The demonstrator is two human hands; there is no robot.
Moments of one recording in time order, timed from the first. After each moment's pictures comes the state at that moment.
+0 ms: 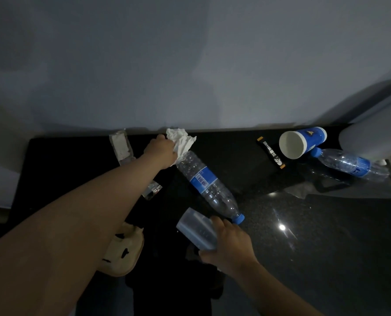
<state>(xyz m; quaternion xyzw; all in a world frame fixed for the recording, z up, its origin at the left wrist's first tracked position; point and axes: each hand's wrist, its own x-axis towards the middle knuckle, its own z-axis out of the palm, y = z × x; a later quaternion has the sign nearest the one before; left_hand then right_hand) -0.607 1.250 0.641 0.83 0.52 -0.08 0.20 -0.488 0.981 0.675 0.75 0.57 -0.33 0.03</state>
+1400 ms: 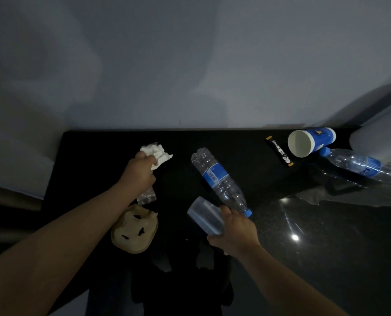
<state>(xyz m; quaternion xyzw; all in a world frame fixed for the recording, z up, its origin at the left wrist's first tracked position) -0.717 1.170 0.661 0.79 0.56 0.03 0.25 -0.493 0.977 0.669 0.76 0.58 -0.28 0.03</state>
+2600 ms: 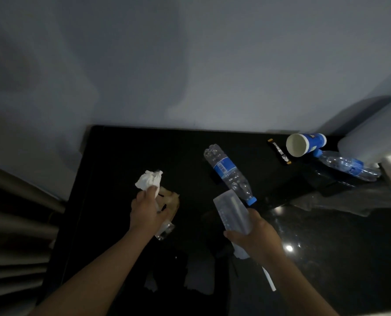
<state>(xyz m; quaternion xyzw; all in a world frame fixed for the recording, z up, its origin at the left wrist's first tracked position) -0.778 1.027 0.653 0.67 0.66 0.09 0.31 -0.535 0.905 0.736 0.82 0.43 -0.34 -0.13</state>
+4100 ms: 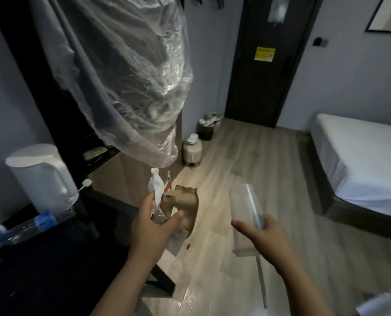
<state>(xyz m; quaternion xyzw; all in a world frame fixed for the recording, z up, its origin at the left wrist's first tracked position) -0.186 0.592 0.882 0.76 0.13 0.17 0.62 -0.147 0.357 0.882 0.87 -0.09 -0.05 -0.49</state>
